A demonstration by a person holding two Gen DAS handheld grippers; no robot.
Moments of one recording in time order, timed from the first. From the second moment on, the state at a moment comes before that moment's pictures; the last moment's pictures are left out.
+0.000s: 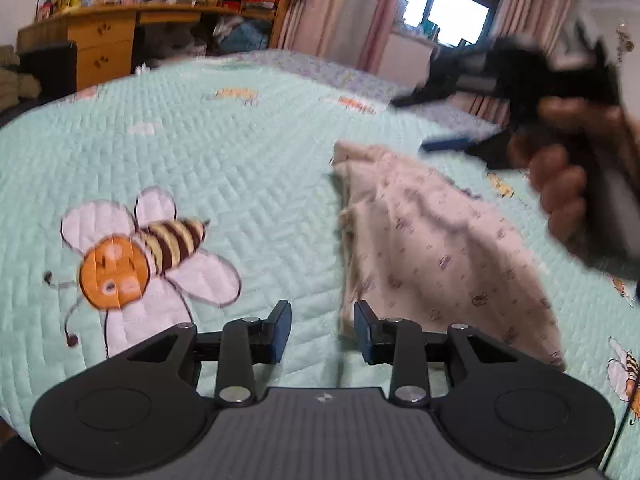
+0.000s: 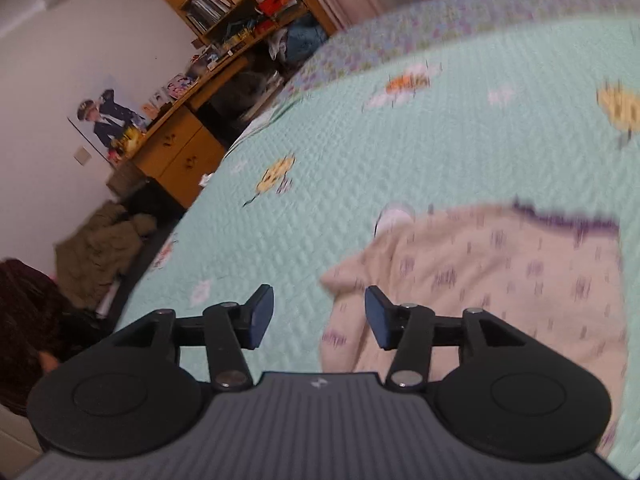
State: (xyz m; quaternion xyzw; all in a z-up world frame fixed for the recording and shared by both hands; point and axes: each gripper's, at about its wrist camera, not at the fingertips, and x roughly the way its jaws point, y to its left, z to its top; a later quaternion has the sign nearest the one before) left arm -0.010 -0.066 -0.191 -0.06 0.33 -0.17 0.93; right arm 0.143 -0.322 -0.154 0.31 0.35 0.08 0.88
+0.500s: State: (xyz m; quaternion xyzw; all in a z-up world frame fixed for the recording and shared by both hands) left arm -0.012 -0.078 -0.178 -0.05 0.31 -0.20 0.93; right arm 0.099 -0.323 -0.203 0.42 0.33 0.16 0.83
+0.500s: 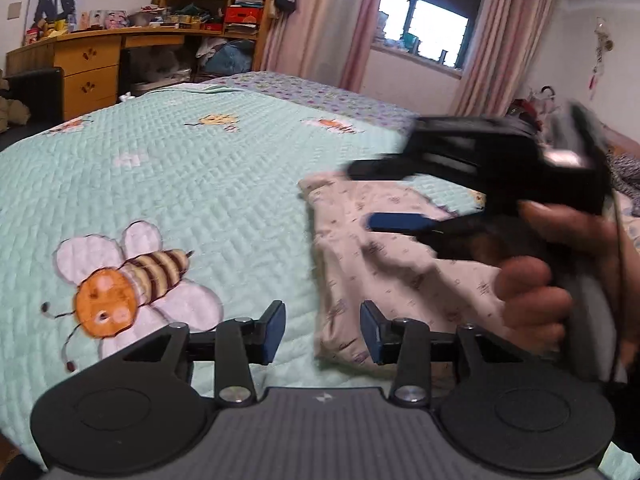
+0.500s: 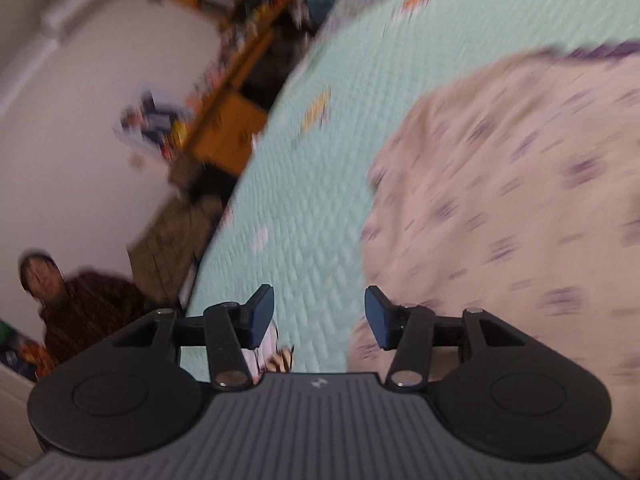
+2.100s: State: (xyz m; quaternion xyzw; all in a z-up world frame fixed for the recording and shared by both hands) left arm 0.003 -0.095 -0.211 -0.05 0.31 -0.26 0.91; right arm 0.158 -0.429 -0.229 0.57 0.23 0.14 0.78
